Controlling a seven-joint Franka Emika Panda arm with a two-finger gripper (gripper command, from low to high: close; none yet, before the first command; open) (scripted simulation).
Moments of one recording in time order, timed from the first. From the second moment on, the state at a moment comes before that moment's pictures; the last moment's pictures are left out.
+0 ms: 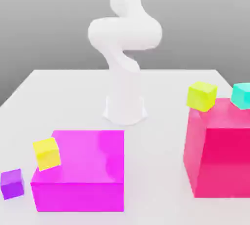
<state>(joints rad) -0.02 -0.71 -0.03 -2.31 0.01 2.33 0.83</state>
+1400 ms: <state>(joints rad) -0.38 0.37 -0.25 -2.40 0.24 2.75 1.15</state>
